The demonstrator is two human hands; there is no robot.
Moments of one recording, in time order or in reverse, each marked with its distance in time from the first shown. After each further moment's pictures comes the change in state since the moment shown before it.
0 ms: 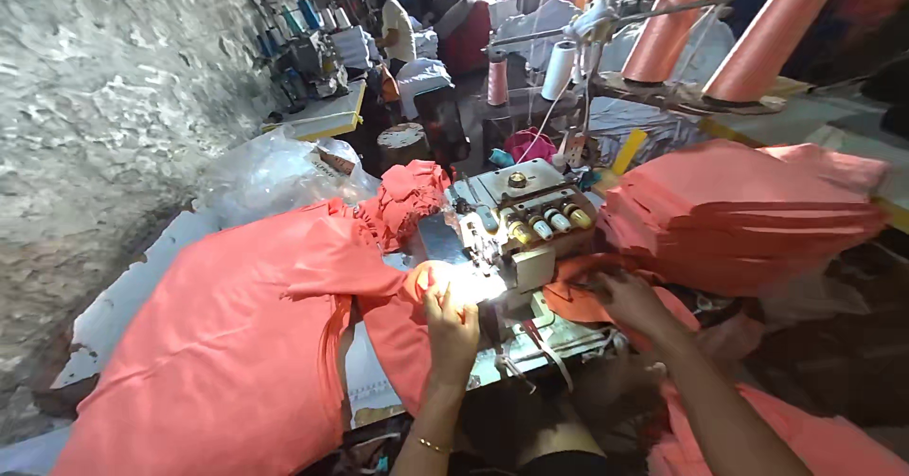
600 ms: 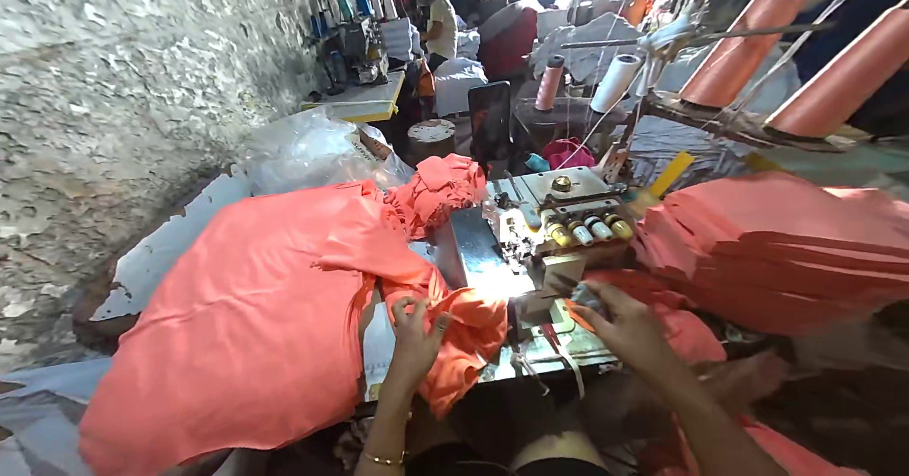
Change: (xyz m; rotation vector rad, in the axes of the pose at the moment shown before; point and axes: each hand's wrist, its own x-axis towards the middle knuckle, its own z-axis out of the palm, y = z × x) left_hand -0.008 -0.055 -0.088 -0.136 -0.277 -0.304; right_hand -0.048 -0.087 -0.002 0.338 0.387 -0.400
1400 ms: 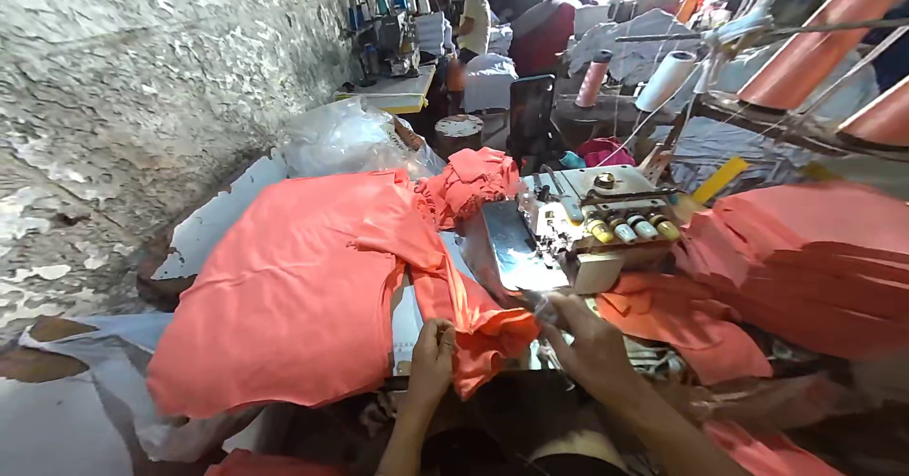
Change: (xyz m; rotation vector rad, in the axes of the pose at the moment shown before) left_hand -0.055 -0.022 -0.011 -0.198 0.033 -0.028; right_hand -0.015 -0.072 0.065 -0.043 0.103 -0.307
